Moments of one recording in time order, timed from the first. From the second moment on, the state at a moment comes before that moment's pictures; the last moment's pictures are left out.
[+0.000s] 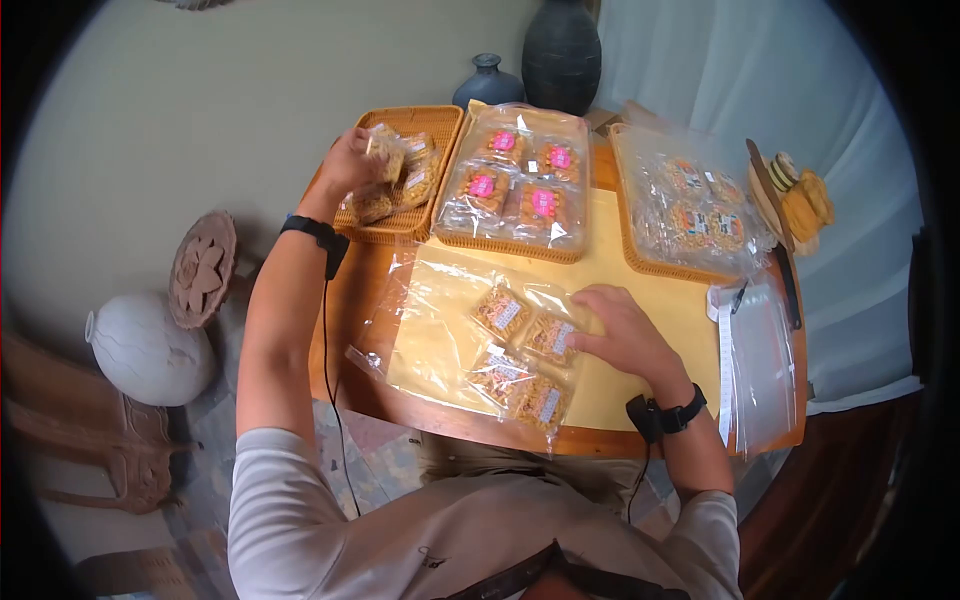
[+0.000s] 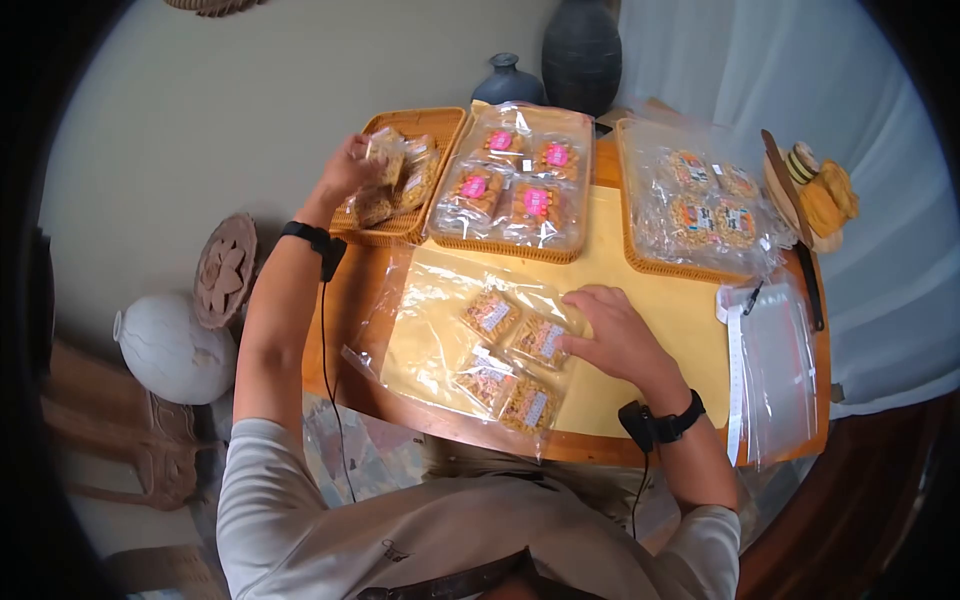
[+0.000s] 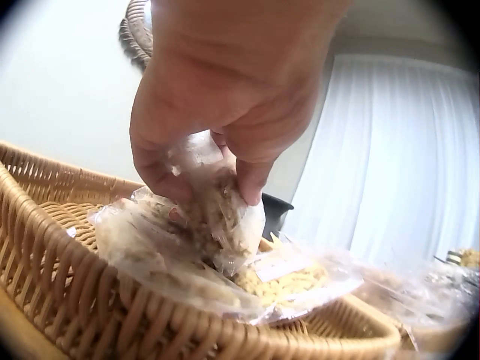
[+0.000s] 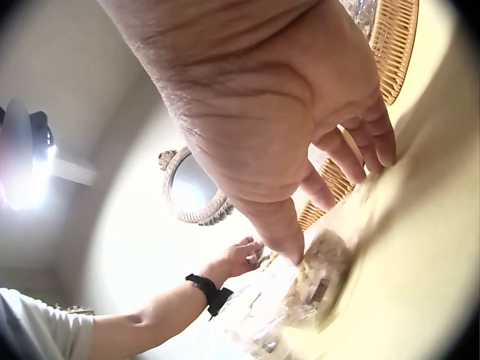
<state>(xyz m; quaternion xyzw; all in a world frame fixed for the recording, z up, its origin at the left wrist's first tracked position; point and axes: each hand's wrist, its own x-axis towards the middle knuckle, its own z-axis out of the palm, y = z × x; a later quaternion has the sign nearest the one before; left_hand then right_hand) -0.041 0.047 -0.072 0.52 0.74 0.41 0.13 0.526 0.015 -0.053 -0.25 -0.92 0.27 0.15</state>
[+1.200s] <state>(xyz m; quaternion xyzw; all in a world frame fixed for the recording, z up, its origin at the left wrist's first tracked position) 0.160 -0.191 -0.030 0.60 0.65 0.23 0.41 0.503 0.015 -0.073 -0.32 -0.72 0.61 0.09</state>
